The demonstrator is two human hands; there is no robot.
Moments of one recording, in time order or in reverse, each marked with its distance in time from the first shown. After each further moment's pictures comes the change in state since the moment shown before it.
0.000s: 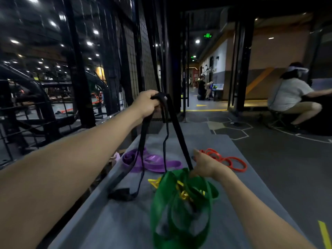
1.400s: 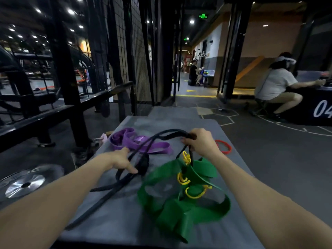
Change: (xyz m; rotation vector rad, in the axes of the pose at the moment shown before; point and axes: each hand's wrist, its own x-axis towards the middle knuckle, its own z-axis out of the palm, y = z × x) left_hand -0.105 -0.170 -0.002 0.636 -0.529 -0.704; right_hand -0.011 0.011 -0.007 0.007 0.367 -0.106
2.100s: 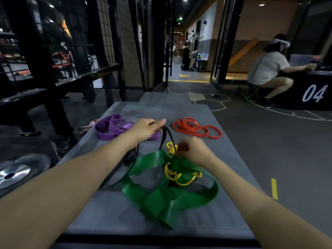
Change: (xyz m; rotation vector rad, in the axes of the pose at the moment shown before) left_hand 0.006 0.116 0.036 -0.506 0.205 0.480; right_hand -0.036 0.045 0.018 -0.134 -0.190 0.001
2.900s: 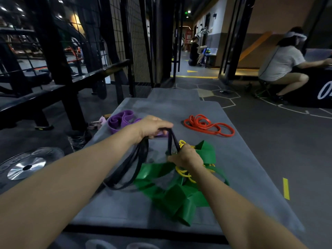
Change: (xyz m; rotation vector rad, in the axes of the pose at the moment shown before) left_hand -0.009 -0.003 -0.033 -0.083 -0.133 -0.157; right_hand 0.011 -0.058 0.059 0.085 -0.113 0.521
